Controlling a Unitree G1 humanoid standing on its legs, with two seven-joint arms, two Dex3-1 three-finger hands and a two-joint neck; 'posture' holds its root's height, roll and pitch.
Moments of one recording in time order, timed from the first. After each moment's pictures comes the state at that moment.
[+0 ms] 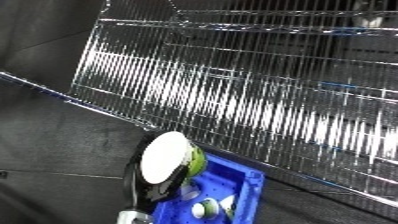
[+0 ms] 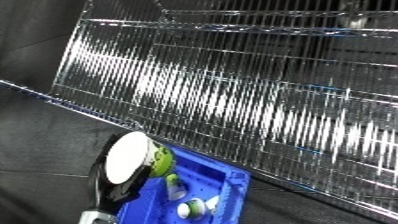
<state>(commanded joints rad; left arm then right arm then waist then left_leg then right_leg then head) -0.36 0.47 -0.04 0.65 -1.04 -0.51 0.00 -0.28 -0.35 0.30 1.17 0.90 -0.19 0.24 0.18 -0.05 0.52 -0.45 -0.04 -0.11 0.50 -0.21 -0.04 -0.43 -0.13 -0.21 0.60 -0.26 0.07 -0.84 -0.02</state>
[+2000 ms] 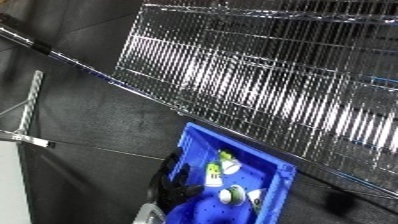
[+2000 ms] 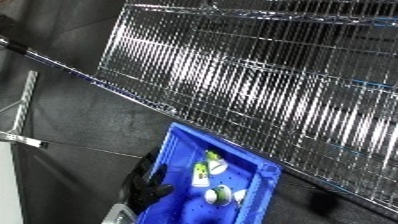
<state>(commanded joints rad) -0.40 0.53 0.04 1.32 -1.06 -0.33 -0.24 -0.28 -0.33 0.35 1.19 0.85 -0.19 0.29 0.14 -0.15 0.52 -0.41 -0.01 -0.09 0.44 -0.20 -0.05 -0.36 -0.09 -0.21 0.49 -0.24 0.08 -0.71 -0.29</state>
